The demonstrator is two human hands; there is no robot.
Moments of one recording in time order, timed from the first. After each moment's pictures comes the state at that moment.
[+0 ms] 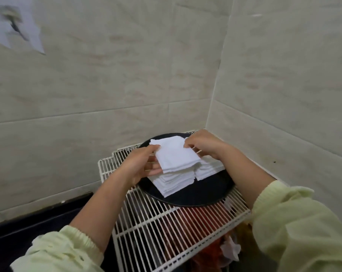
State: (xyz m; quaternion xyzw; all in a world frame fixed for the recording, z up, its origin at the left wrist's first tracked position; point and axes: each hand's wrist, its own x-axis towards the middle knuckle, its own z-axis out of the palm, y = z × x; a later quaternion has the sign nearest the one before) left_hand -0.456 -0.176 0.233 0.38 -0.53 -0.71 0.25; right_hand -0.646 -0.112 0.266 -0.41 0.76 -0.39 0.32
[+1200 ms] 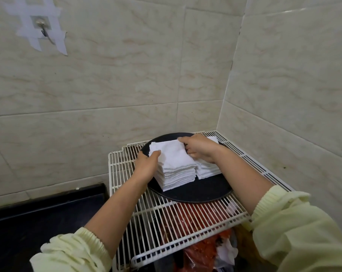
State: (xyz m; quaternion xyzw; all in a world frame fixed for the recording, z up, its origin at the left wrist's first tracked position) left_hand -0.474 -0.160 0.190 0.53 -0.54 -0.56 0.33; right_hand -0.656 -0.132 0.235 -0.43 0.72 -0.37 0.40
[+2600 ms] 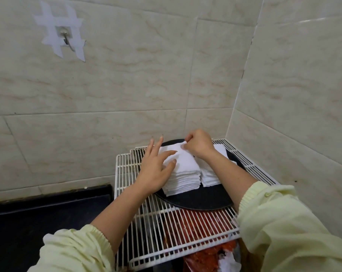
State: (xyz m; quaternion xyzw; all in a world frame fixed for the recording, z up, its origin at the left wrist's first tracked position) left_hand -0.469 -0.149 0.187 0.37 -0.84 -0.18 0.35; right_hand -0.642 -0.152 0.245 -0.54 0.77 -0.33 0.10
